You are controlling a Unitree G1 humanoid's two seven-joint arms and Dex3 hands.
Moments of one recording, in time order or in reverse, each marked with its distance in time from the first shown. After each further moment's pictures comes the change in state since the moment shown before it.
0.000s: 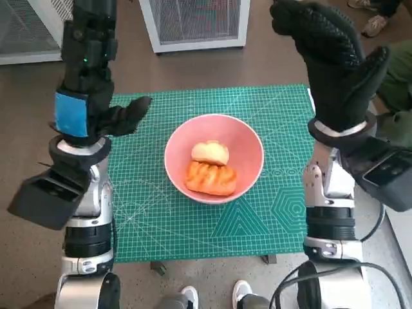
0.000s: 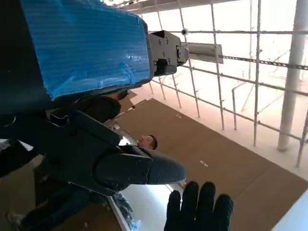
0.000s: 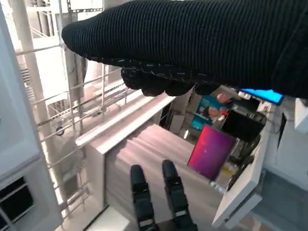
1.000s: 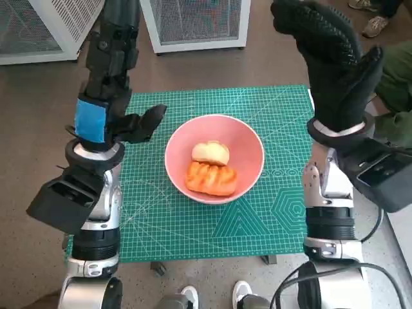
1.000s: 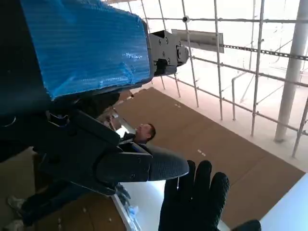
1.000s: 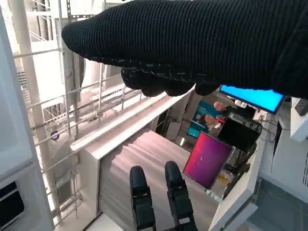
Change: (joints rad) left arm 0.015 -0.006 -0.056 0.002 -0.043 -0.001 -0.021; right arm -0.001 -0.003 0.014 0.008 -0.041 -0.029 -0.051
